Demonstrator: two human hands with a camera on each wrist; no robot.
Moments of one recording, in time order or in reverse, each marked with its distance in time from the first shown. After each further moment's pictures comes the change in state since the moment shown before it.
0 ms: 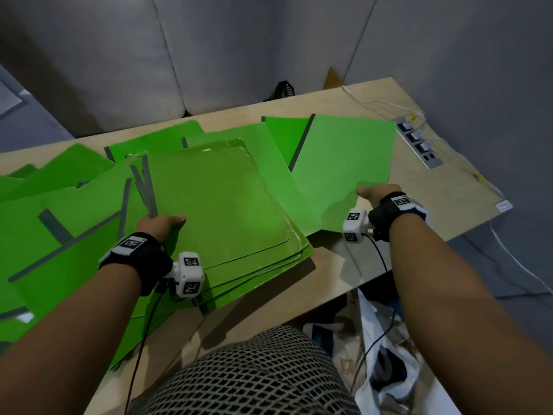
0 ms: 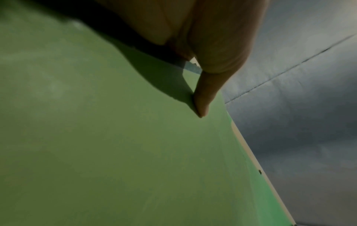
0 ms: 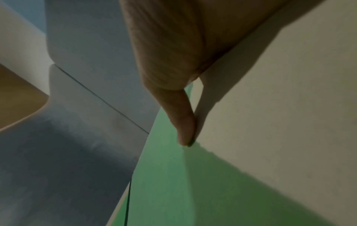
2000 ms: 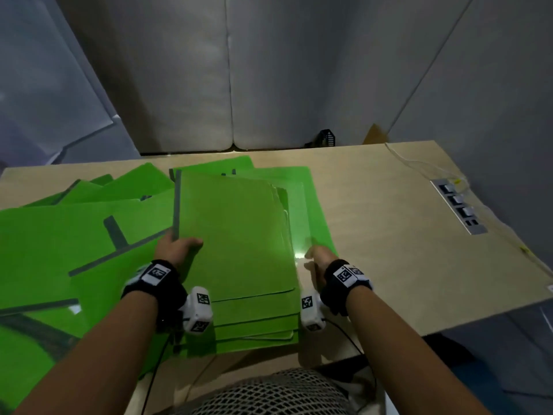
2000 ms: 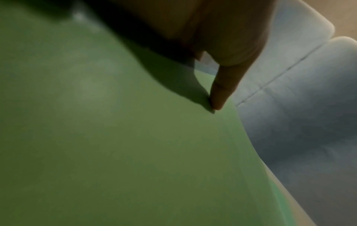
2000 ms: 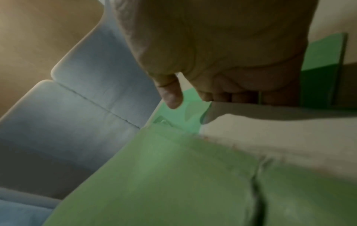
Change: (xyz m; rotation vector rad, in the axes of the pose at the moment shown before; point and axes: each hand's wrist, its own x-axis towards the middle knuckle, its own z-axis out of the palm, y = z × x) left_hand -0.051 0.000 -0.047 -0.268 0.005 0.127; right_hand -0.061 0.011 0.171 -0.043 -0.451 -0.108
